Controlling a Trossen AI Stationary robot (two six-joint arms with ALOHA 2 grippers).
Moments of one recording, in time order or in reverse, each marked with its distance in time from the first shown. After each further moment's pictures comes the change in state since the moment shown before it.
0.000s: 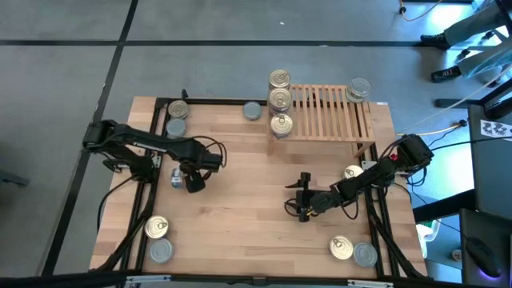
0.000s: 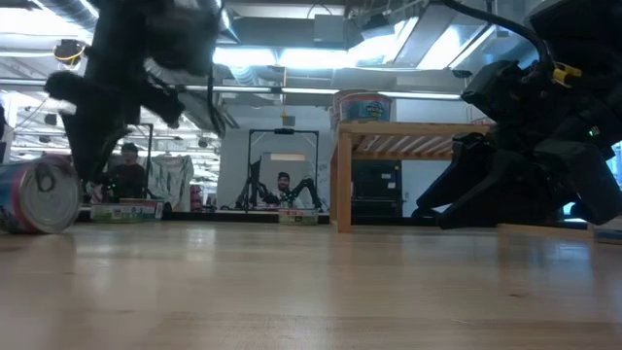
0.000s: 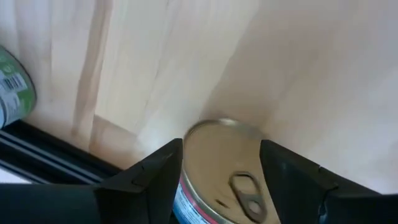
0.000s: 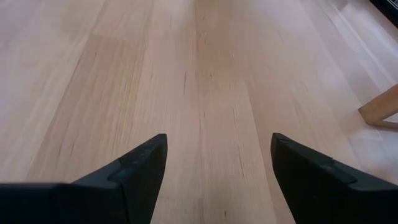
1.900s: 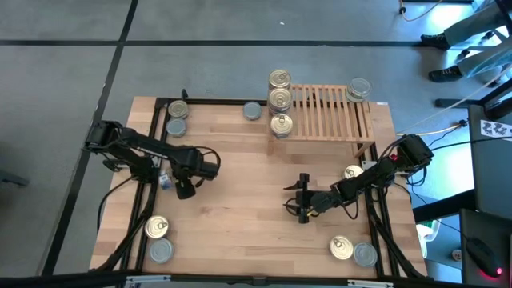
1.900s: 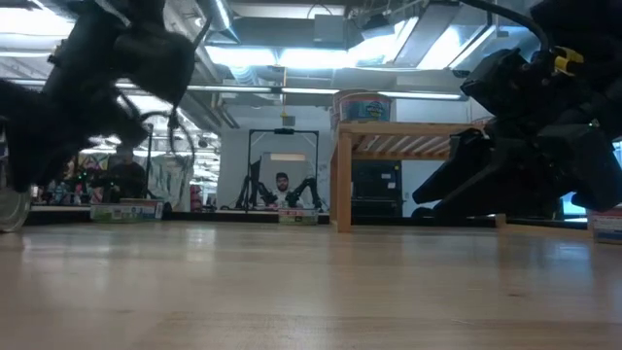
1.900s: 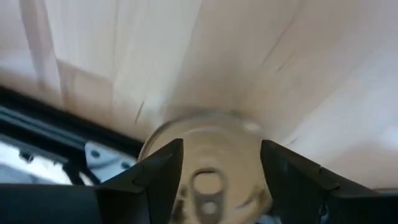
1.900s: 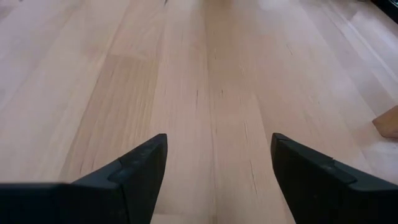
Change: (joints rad) left arm -0.066 0.029 -0.096 -0.055 0.092 -0.002; right arm 0.000 0.000 0.000 0.052 -0.036 0.002
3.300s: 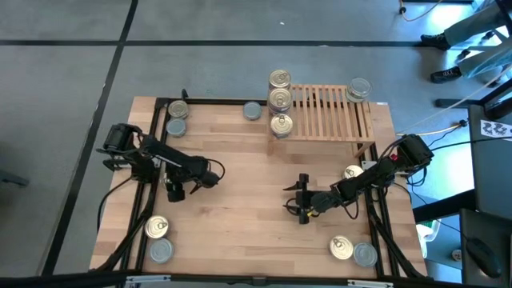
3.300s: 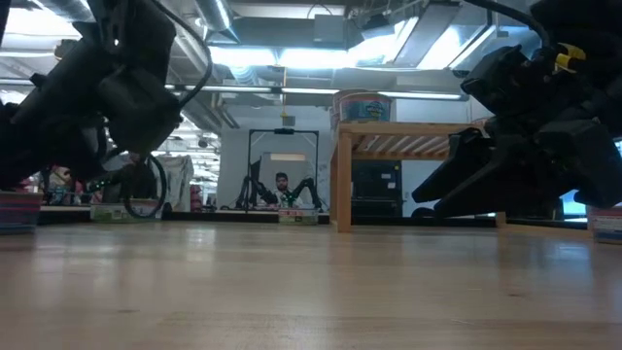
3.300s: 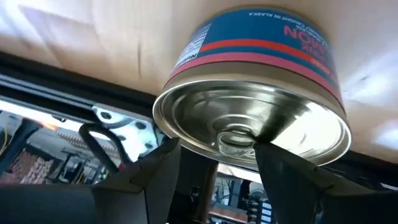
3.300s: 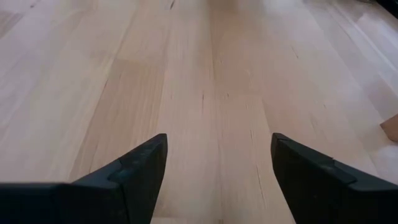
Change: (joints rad) left arm -0.049 0.208 -0.026 -0.085 0.015 0.121; right arm 0.000 0.000 0.000 0.012 -0.018 0.000
